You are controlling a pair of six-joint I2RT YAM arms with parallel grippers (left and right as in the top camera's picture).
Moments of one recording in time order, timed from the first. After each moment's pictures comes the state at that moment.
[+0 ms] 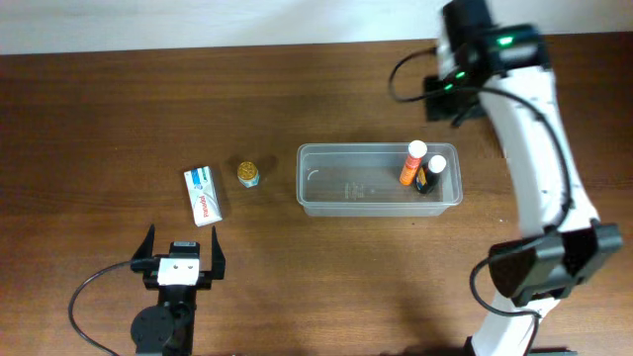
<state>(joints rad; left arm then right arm) -0.03 0.01 0.01 -0.08 -0.05 0.23 0.10 1.97 2.21 -1.47 0.09 0.10</state>
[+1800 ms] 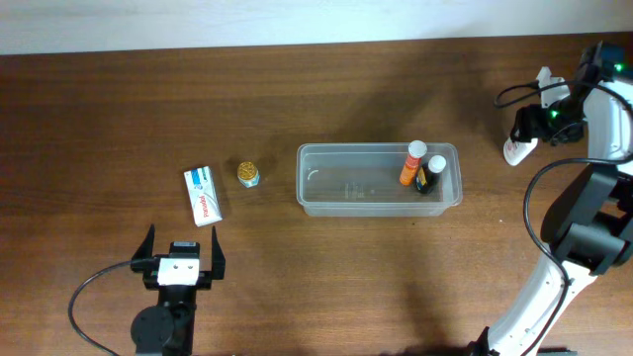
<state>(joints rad) -0.03 0.01 0.01 -0.08 -0.05 0.23 -0.43 2.25 2.00 -1.15 -0.16 -0.40</state>
